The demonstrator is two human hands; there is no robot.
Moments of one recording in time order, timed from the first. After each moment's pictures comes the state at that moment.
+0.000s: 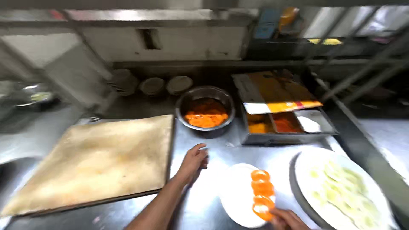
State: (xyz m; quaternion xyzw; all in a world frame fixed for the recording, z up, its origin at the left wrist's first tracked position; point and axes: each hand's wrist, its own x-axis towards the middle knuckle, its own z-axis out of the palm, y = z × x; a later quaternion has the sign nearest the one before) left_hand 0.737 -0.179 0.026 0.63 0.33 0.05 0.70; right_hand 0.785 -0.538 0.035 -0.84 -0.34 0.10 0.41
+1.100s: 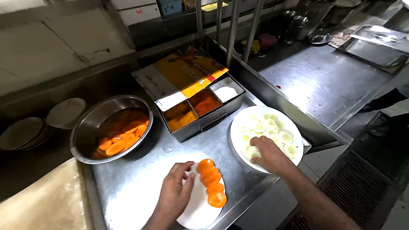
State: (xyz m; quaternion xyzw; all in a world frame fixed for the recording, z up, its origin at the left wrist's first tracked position) left_hand 0.785 -0.302 0.041 0.90 0.02 0.10 0.43; right_hand 0.938 -0.608 0.039 -0.95 -0.16 0.20 0.16
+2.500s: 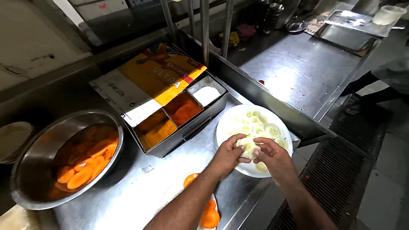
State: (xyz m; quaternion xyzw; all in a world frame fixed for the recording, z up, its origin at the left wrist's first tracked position) left_hand 0.938 -0.445 0.036 0.56 0.03 -0.29 0.78; right_hand 0.909 -0.626 0.024 -0.74 0.08 0.02 0.67
